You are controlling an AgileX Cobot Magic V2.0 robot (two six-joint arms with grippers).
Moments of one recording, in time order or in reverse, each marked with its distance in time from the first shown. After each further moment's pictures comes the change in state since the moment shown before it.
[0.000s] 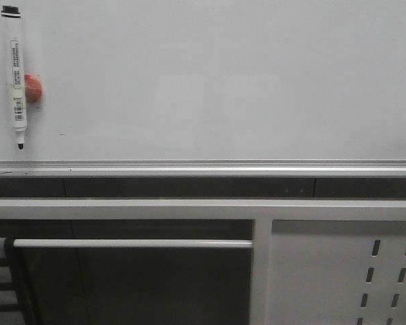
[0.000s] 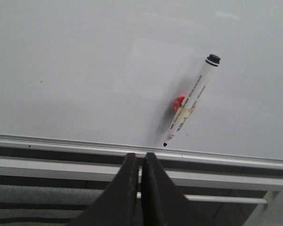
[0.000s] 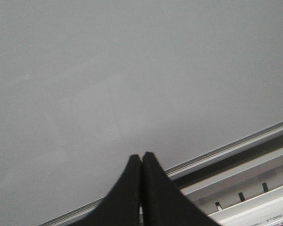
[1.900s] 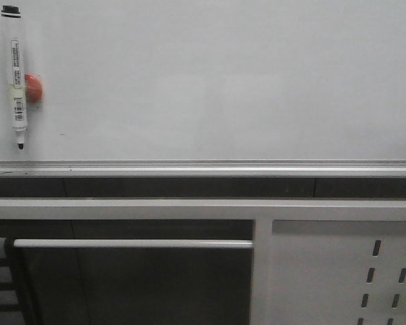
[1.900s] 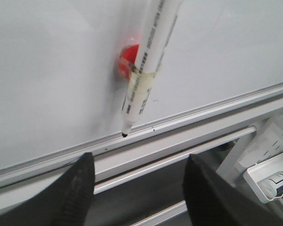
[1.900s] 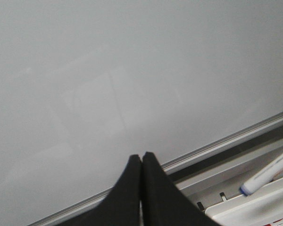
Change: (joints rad) left arm 0.000 0.941 -0.112 -1.323 0.082 1.702; right arm 0.000 0.000 0.000 0.025 0.022 -0.002
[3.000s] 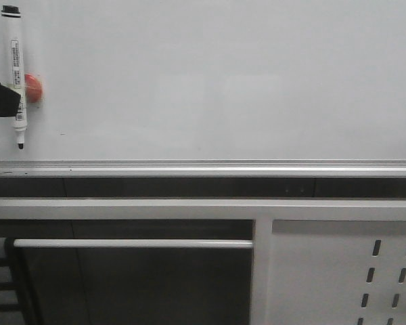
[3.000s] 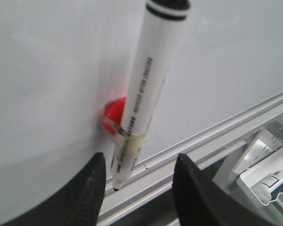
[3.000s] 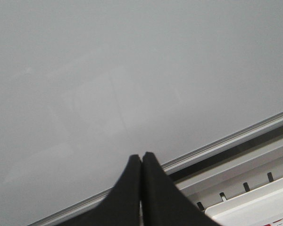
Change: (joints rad) left arm 0.000 0.150 -0.125 0.000 0.096 0.075; right arm 0.000 0.000 0.000 0.000 0.000 -0.002
